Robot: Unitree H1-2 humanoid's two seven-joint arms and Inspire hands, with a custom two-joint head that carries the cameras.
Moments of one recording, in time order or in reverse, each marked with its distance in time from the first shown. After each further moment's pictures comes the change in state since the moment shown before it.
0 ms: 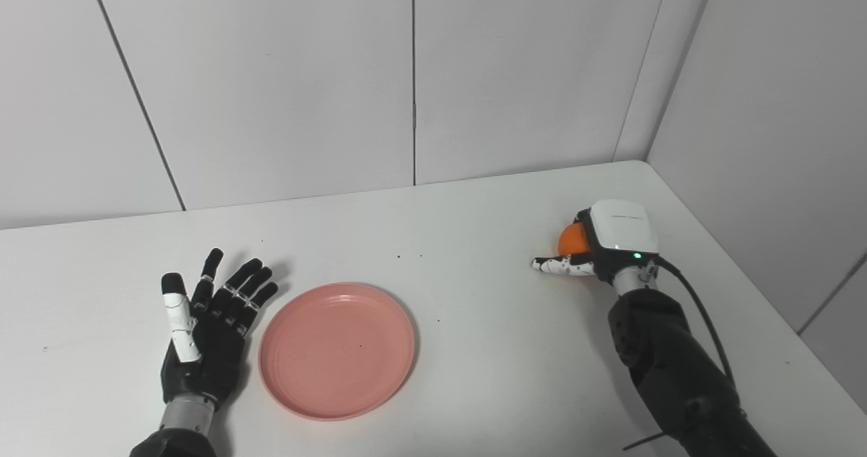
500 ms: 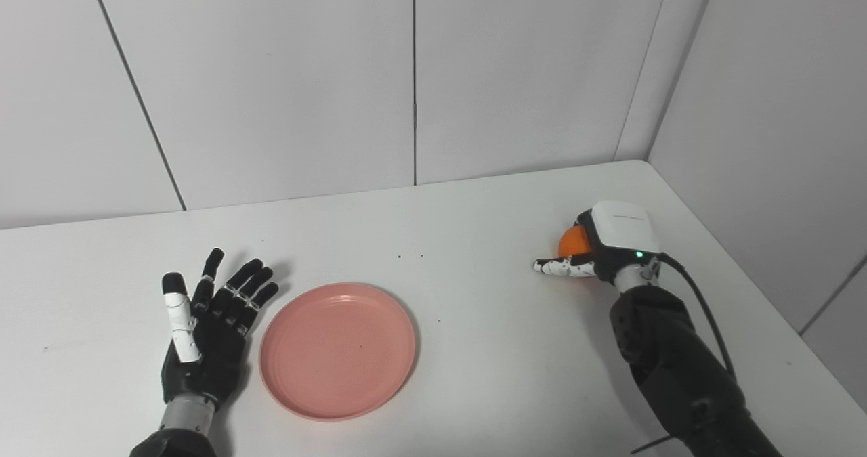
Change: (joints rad) left arm 0.000 0.000 -0.001 -0.003 0.000 0.004 0.000; right arm 0.023 -0.012 -0.009 -0.112 0.048 0.043 0.118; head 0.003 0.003
